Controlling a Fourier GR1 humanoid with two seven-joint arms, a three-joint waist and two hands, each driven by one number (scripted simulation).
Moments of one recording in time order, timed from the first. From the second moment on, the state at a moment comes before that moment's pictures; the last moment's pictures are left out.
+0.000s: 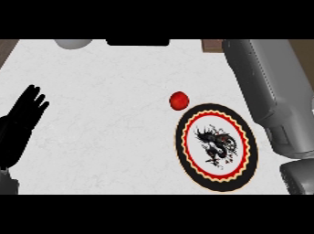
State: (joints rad) left arm -0.06 0.22 0.21 -1.66 0.22 -0.12 0.31; right arm -1.24 -0.15 -0.13 -0.77 1.37 -0.05 0.85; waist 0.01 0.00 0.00
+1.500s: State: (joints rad) left arm -0.08 0.20 0.20 -1.68 0.20 -0.11 0.32; right arm -1.12 -0.44 -0.37 -0.32 1.18 -0.29 0.49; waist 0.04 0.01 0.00
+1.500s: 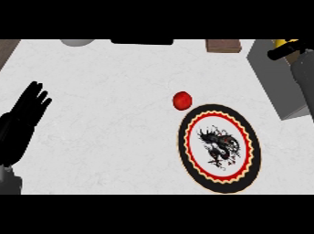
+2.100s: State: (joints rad) left arm -0.06 0.20 0.21 -1.66 0.20 -0.12 0.30; right arm -1.03 -0.42 -0.52 -0.37 0.98 -0.48 0.25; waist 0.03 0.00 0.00
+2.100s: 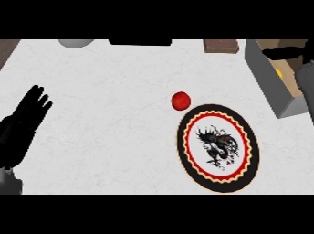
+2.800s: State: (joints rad) left arm -0.03 0.20 0.24 -1.66 0.21 -0.12 0.29; right arm -0.85 -0.44 -0.72 -0.64 0.62 -0.50 0.03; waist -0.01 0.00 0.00
